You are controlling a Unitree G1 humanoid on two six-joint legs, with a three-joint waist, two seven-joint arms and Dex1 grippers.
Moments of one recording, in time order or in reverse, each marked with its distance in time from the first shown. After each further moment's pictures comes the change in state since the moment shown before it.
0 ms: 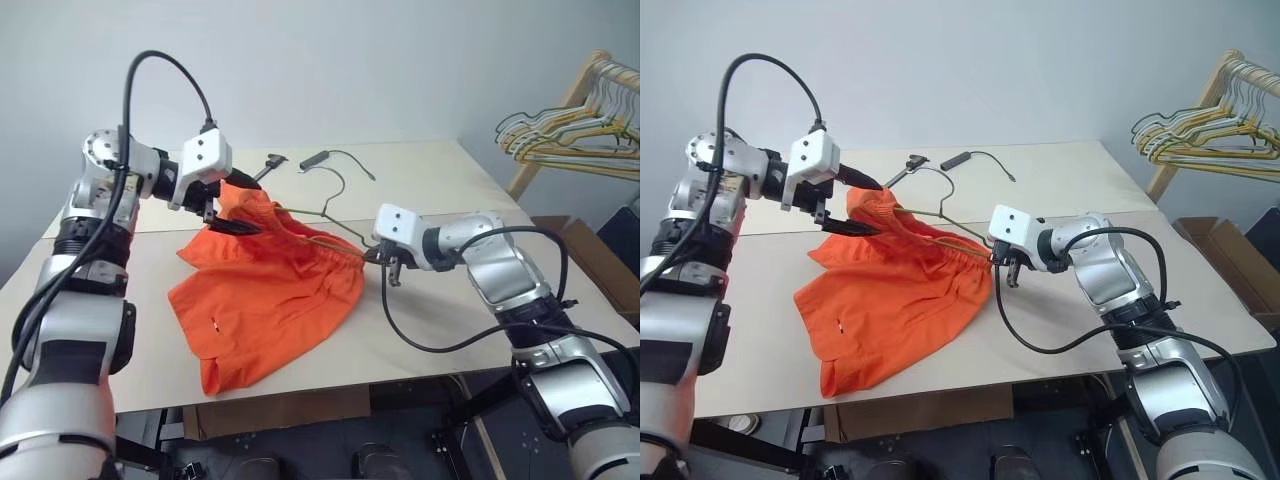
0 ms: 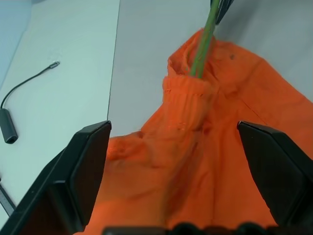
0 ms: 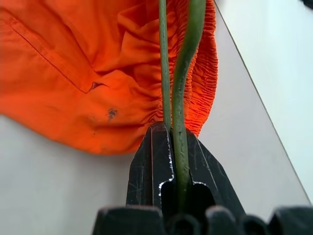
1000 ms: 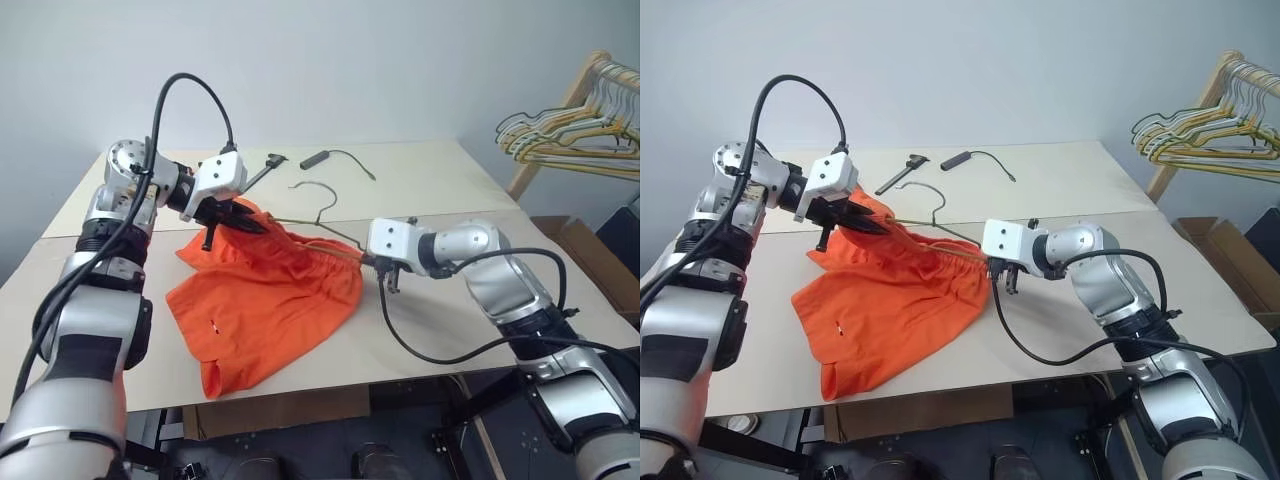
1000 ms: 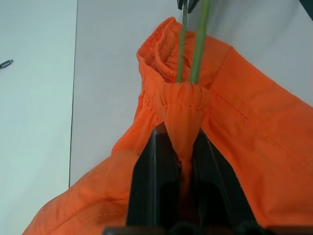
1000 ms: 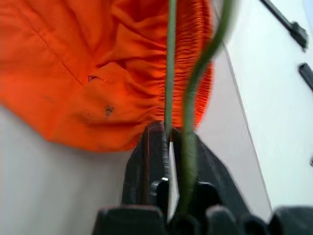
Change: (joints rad) left arm 0.001 -0.049 0.002 0.089 0.051 -0.084 -0.092; right arm 0.063 -0.026 0.043 -0.069 -0.071 -0.145 -0.047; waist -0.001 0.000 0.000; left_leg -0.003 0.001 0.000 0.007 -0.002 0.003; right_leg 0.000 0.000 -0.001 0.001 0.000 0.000
